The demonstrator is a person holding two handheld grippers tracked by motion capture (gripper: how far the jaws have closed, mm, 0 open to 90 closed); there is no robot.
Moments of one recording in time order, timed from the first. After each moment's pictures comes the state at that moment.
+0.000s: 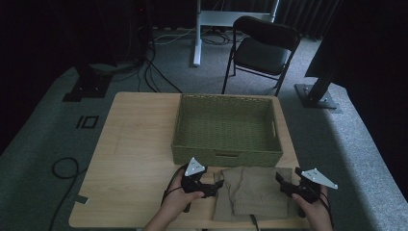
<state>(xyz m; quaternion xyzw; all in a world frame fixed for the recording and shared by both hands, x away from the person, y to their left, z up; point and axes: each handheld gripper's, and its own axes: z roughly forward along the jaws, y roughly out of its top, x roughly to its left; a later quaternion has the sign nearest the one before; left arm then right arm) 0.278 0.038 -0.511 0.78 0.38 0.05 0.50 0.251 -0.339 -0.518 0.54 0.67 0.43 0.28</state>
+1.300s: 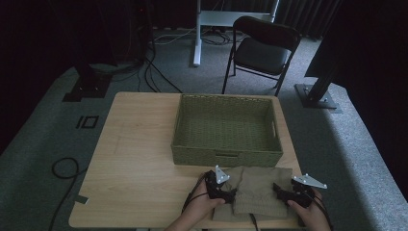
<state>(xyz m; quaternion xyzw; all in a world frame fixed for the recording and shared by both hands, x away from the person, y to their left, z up) 0.280 -0.029 -0.551 0.84 0.36 0.12 0.38 0.250 -0.339 -0.554 0.57 0.71 0.35 0.22</state>
